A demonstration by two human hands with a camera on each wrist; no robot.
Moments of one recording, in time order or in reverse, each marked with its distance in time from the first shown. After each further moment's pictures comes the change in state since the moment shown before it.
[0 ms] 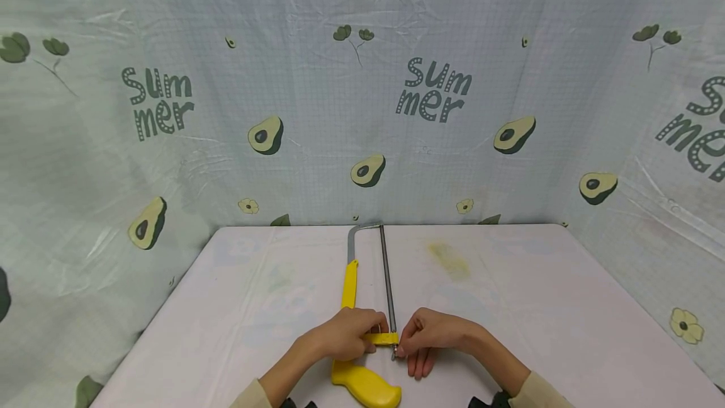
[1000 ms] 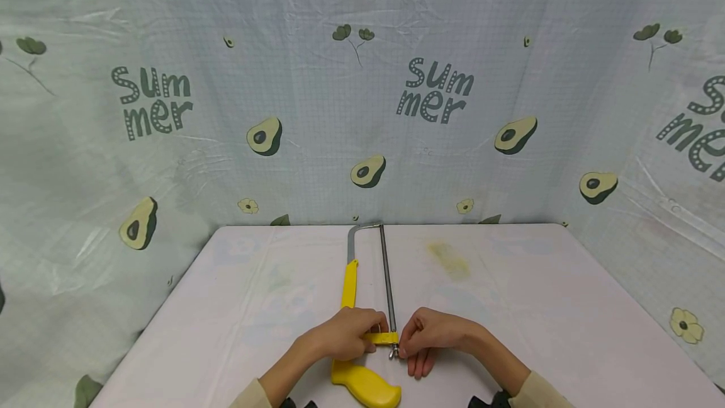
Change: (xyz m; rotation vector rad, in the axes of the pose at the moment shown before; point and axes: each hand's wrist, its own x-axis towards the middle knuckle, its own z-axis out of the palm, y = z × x) left_hand 0.008 0.001 -0.004 -0.021 -0.007 -0.033; right_hand 0.001 0.002 -0.012 0.020 -0.029 -0.013
